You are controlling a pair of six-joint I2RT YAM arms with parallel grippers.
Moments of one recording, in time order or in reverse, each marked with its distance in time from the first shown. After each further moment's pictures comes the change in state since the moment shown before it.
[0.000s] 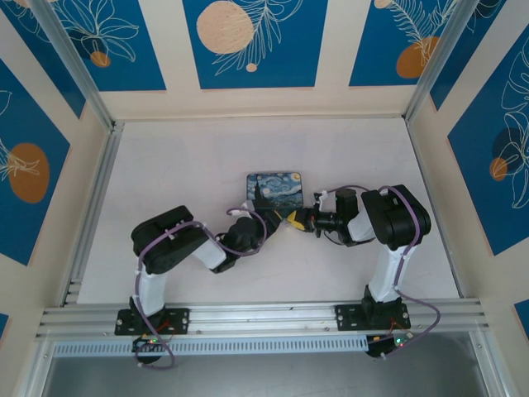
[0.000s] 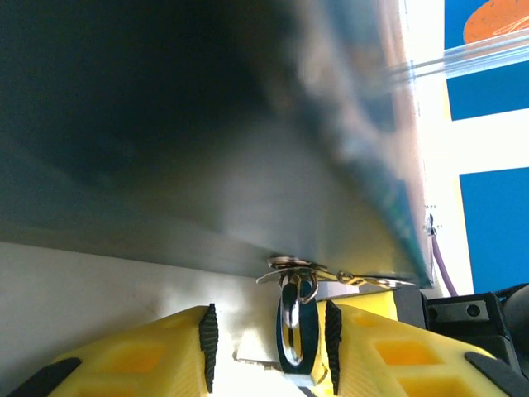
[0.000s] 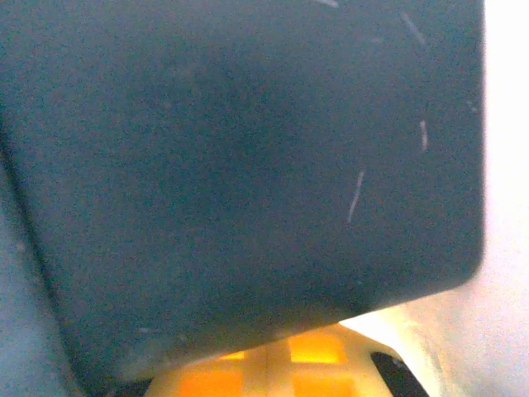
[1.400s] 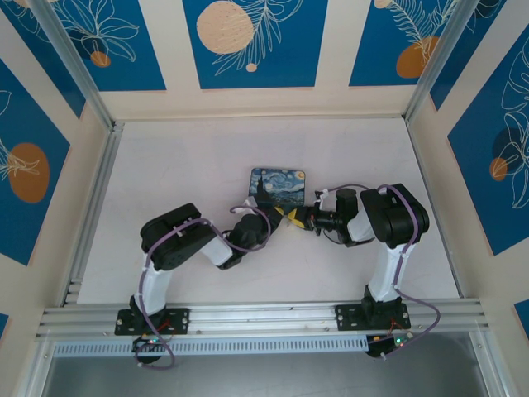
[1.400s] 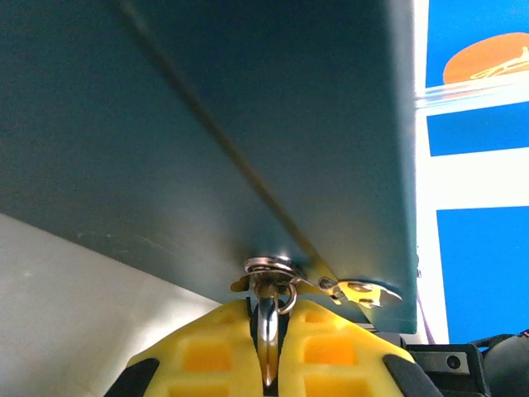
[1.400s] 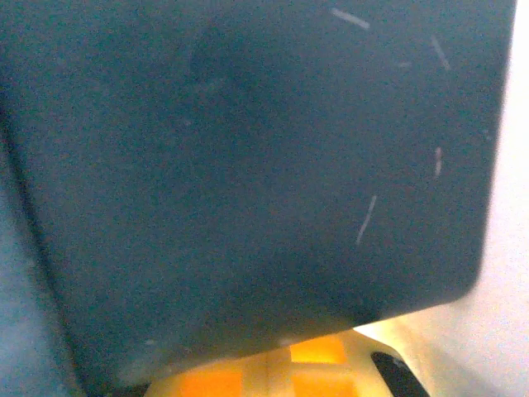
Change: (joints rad) left arm -0.003 0.069 0.079 0.032 -0.048 -0.080; right arm 0.000 0.019 -0.002 0.060 0.047 -0.015
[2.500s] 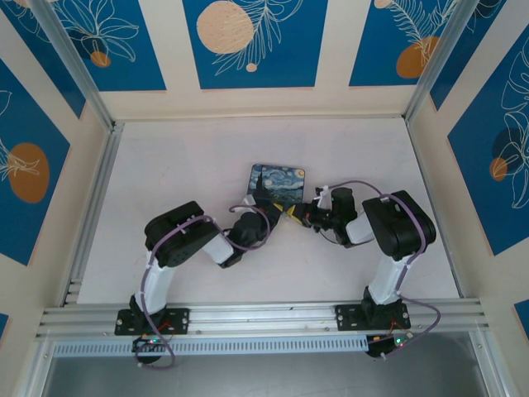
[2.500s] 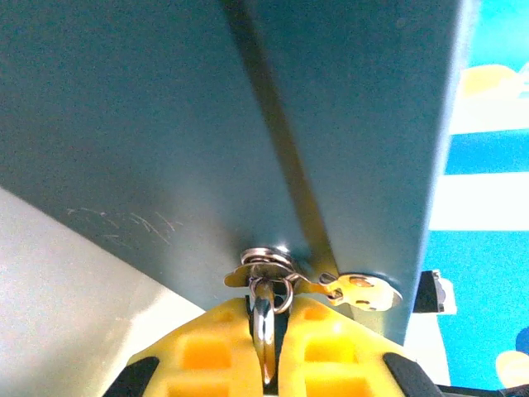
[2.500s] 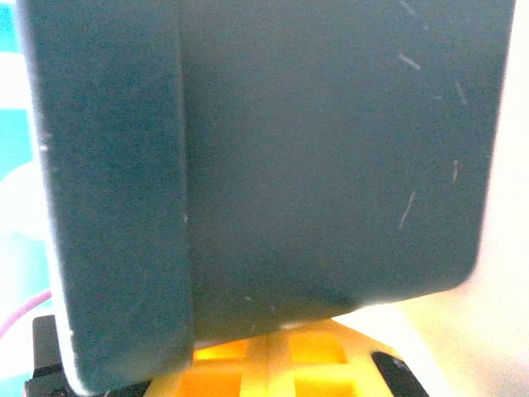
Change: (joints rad) left arm 0.022 0.038 0.018 0.056 0.000 -0.052; right arm 0.073 -0.116 -0.006 -0.073 0.216 -0.019
